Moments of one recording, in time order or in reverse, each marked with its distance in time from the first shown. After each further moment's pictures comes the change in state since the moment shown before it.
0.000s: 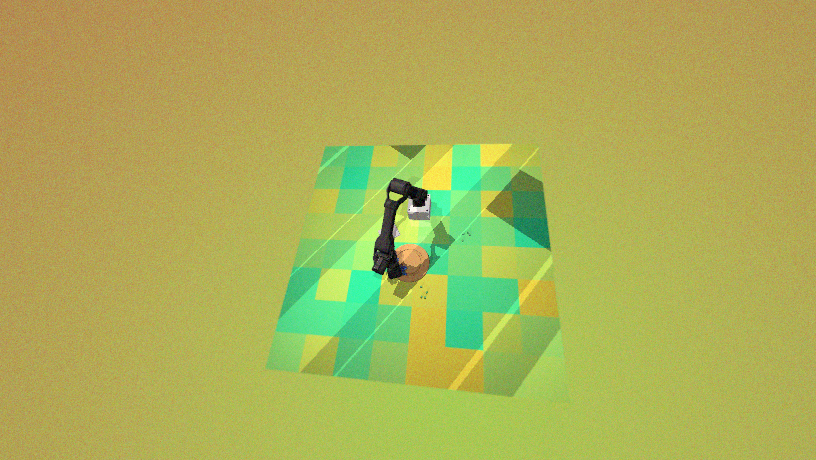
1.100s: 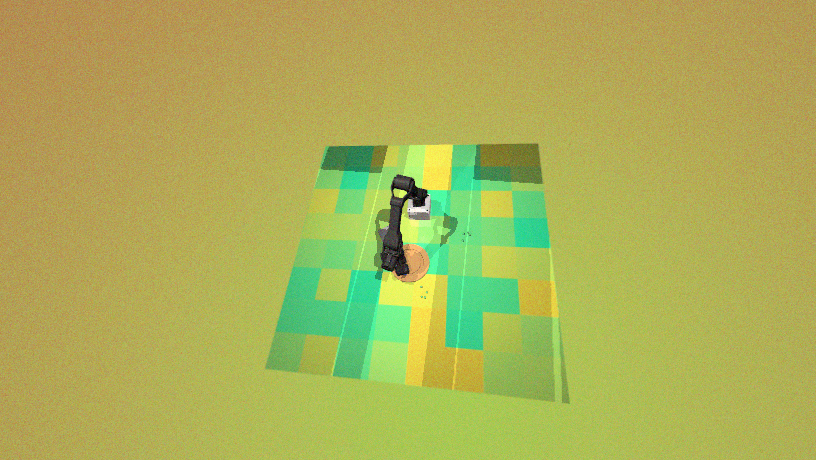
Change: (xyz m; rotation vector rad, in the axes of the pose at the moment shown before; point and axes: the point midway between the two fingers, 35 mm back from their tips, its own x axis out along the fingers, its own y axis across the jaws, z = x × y) arm 0.009 -0.007 -0.037 -0.005 0.001 0.002
